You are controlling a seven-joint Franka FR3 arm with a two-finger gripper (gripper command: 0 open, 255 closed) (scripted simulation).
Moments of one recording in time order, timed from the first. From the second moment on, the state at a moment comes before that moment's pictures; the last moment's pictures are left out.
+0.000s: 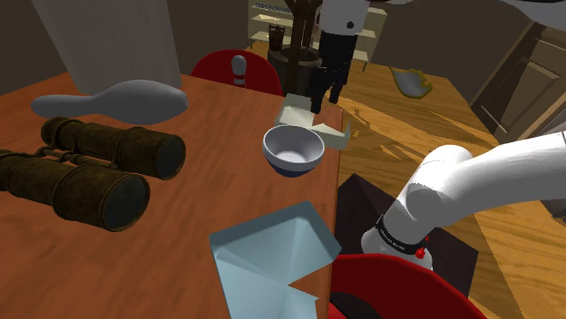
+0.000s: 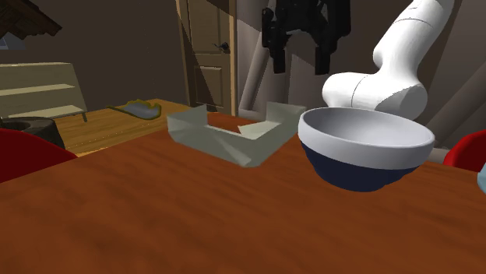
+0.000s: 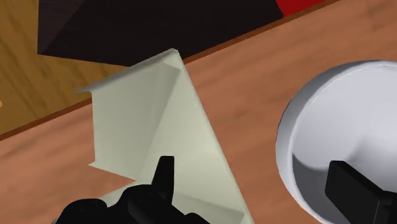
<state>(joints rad) 0.04 -0.70 0.12 -2.33 0.15 1.54 0.02</state>
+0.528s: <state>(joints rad) 0.06 -0.66 0.20 -2.39 0.21 1.61 0.12</state>
